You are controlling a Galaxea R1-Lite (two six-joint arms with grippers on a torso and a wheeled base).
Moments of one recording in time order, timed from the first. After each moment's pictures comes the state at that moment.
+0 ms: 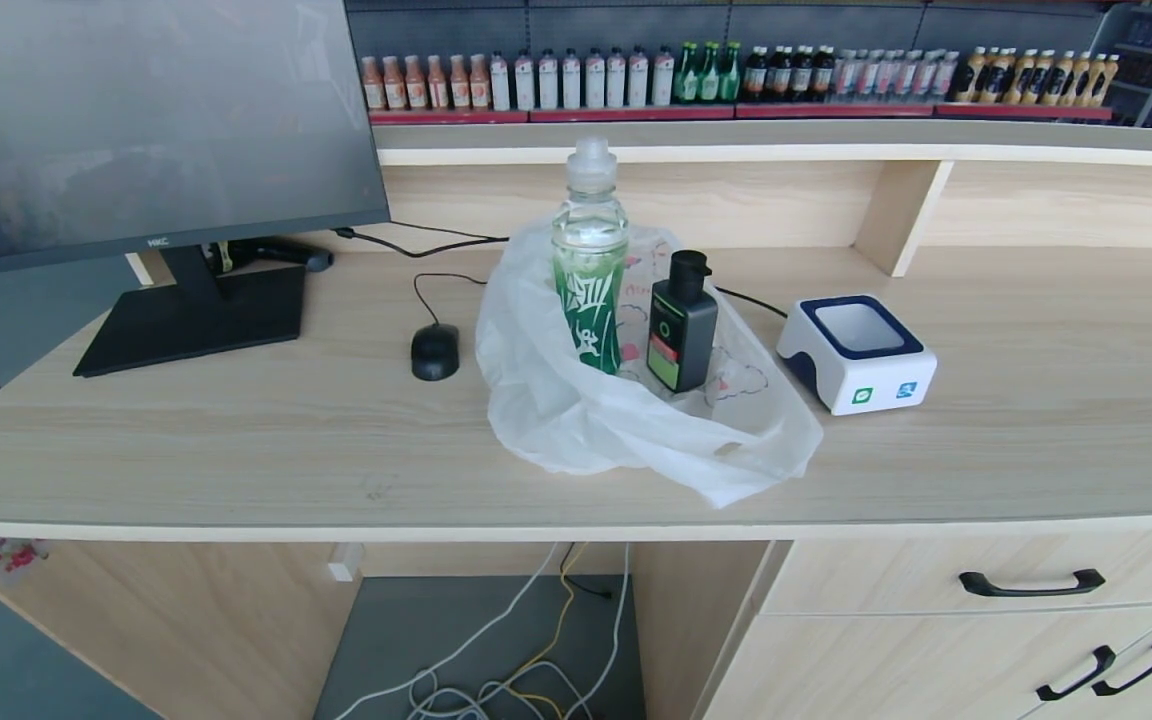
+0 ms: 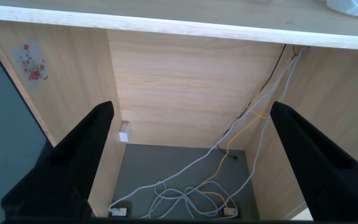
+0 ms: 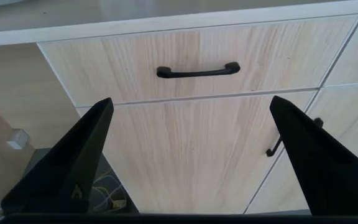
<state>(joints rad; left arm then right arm) 0.00 0.00 0.00 0.00 0.00 0.00 0.00 0.00 0.00 -0.01 -0.06 0.03</state>
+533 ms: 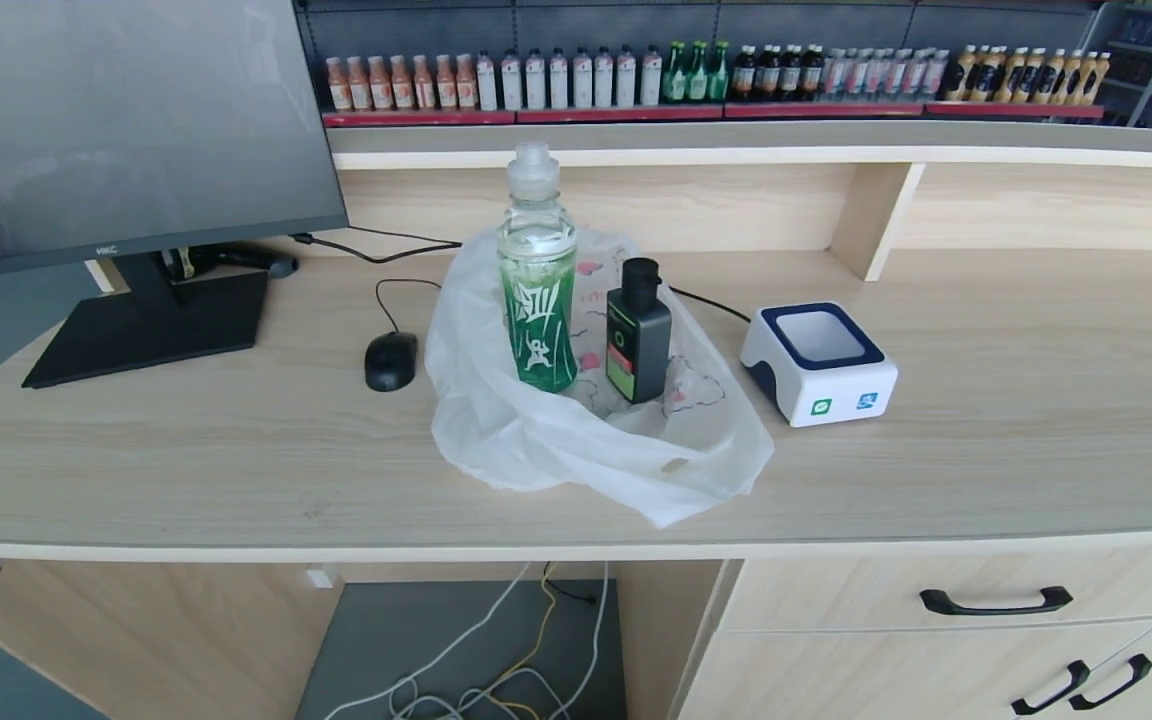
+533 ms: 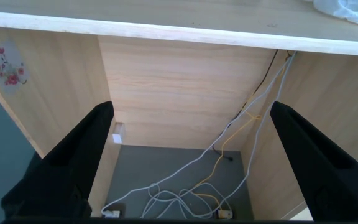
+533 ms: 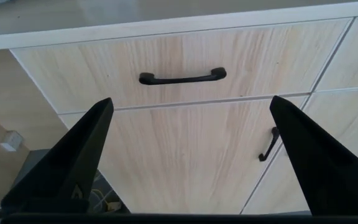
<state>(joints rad) 0.00 0.00 0.00 0.00 0.00 0.00 0.00 0.00 0.00 -0.01 -0.07 0.03</state>
